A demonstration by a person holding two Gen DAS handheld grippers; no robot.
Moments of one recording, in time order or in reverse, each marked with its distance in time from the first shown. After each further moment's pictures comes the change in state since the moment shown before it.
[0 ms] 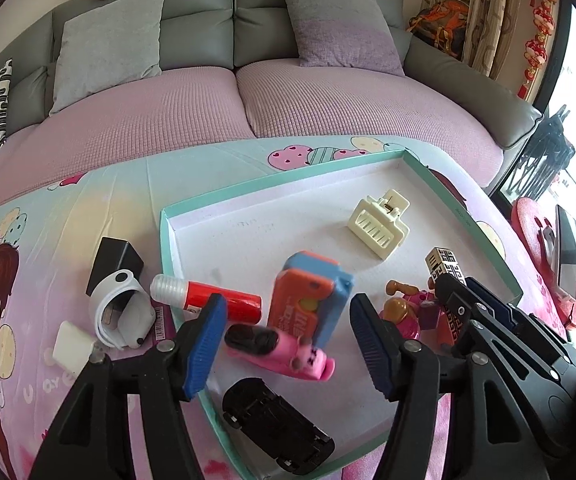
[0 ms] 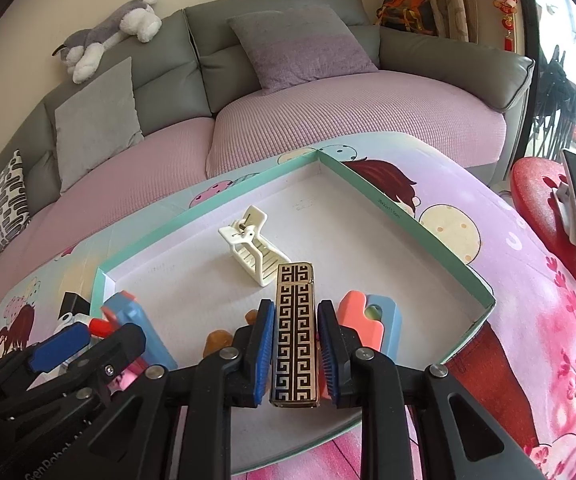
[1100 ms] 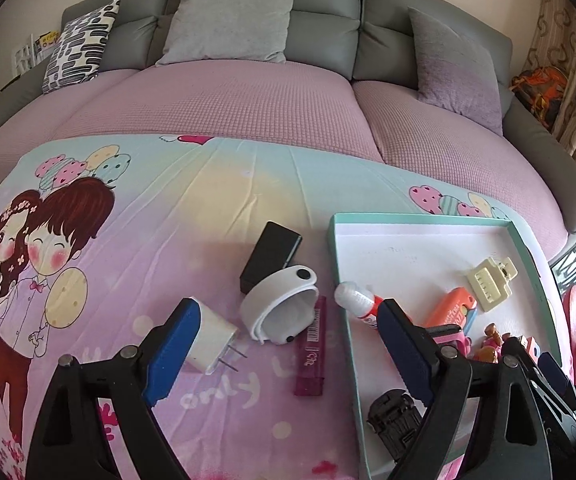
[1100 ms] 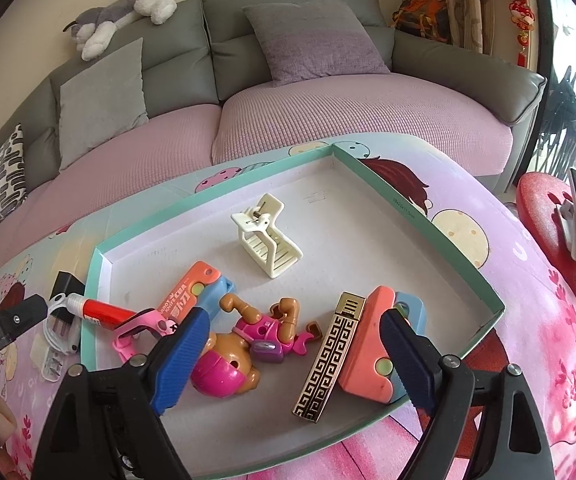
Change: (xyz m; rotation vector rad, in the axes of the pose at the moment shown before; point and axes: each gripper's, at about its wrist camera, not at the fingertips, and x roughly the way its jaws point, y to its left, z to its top) left arm -0.020 0.106 -0.008 -0.315 -0.026 0.192; right arm 0.004 0.014 -0.003 -0.068 0.016 -0.023
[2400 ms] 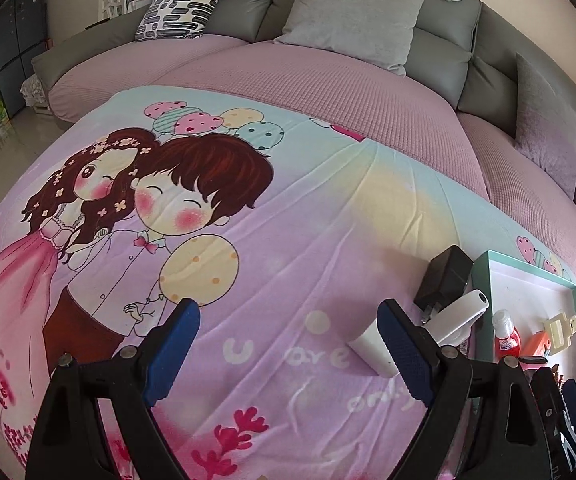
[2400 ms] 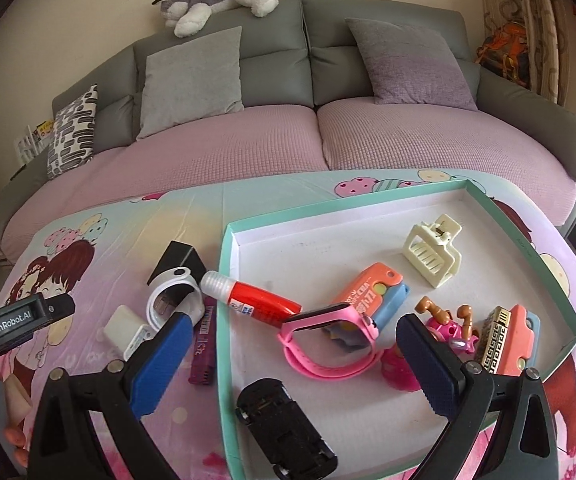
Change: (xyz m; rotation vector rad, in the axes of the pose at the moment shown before) left arm -0.009 0.123 -0.015 -0.243 0.015 0.174; right arm -0.015 0.116 -0.020 -0.206 -0.044 0.191
